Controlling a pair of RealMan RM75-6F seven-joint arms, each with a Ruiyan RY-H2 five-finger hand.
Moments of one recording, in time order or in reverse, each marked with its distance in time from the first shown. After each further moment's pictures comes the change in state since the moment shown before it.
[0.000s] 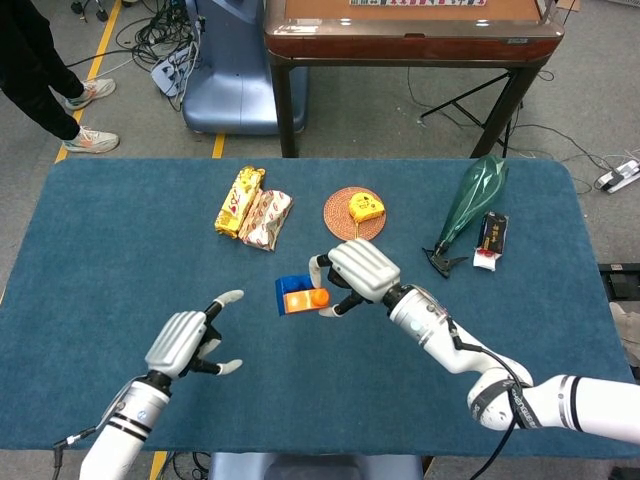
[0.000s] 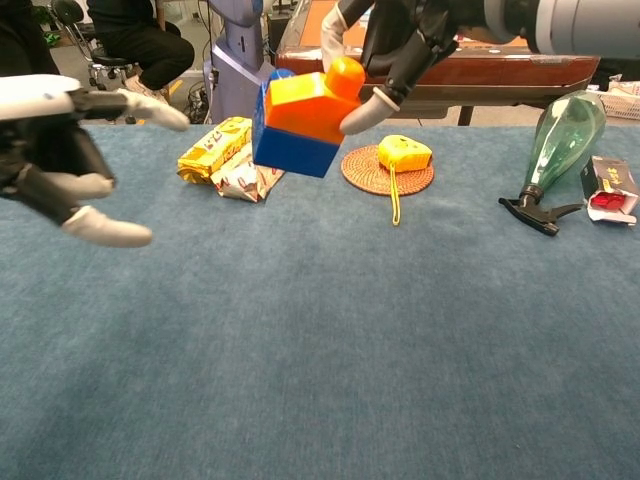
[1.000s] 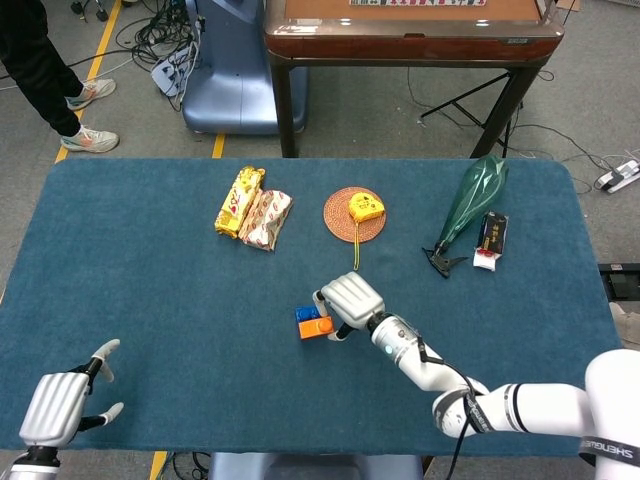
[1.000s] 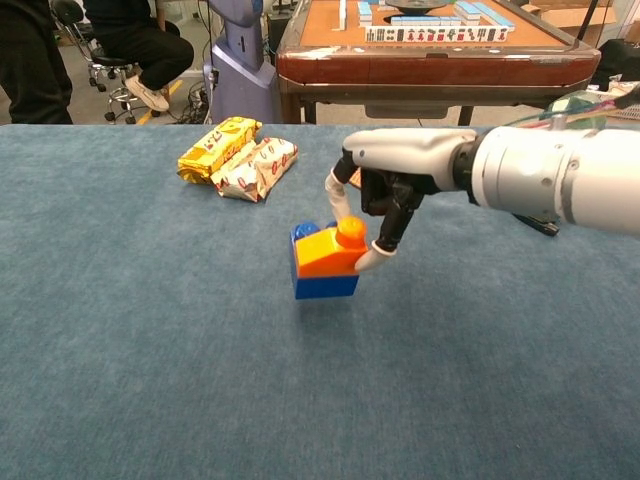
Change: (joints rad) left arm 0.419 0.174 0.294 0.340 0.535 0.334 -0.104; right arm 0.035 -0.260 -0.151 0.169 0.160 0.043 -0.360
